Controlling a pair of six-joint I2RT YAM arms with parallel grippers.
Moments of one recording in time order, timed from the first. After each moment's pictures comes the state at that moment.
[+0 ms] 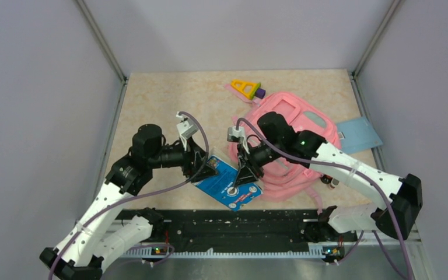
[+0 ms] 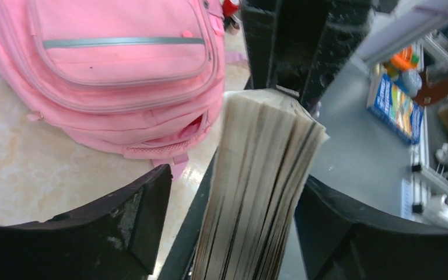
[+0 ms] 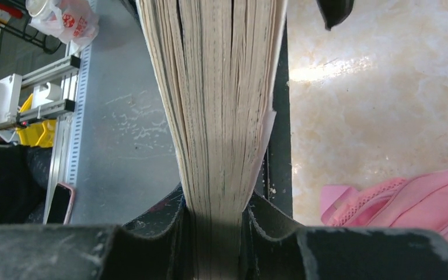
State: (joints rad) left arm -0.52 0.79 0.93 -0.52 0.75 -0.21; right arm 0.88 1.26 1.14 -0.59 -0.84 -0.03
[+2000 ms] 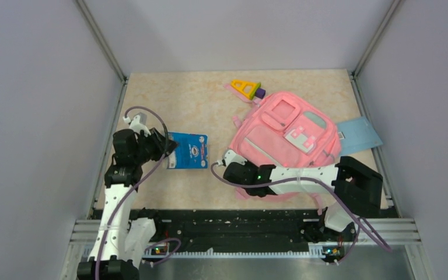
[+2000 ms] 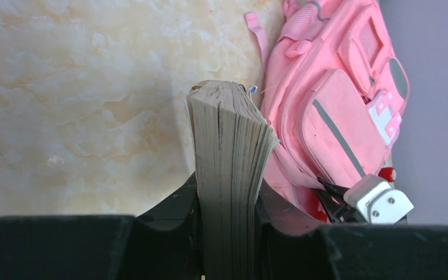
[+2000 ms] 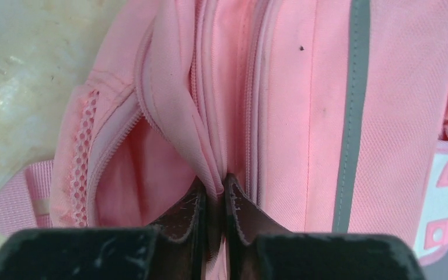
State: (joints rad) left arm 0.07 0.78 0.68 -0.40 0.48 -0.52; right arm 1.21 1.58 0.90 -0.42 0.68 0.06
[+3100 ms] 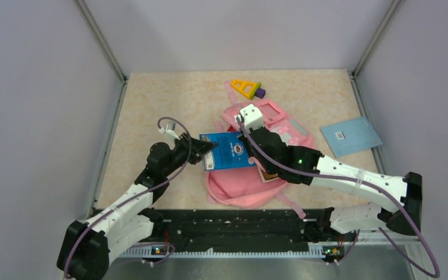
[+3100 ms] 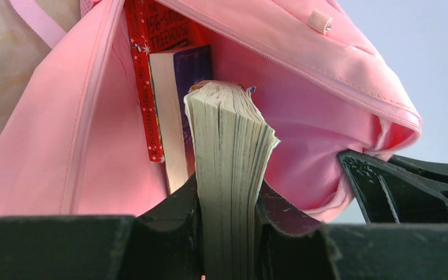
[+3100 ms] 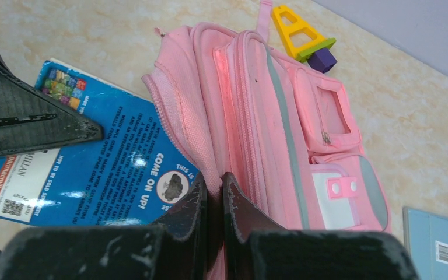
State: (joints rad) left arm -0.42 0.87 0.35 0.39 0.35 -1.23; right arm 1.16 1.23 1.16 -0.37 0.69 0.10
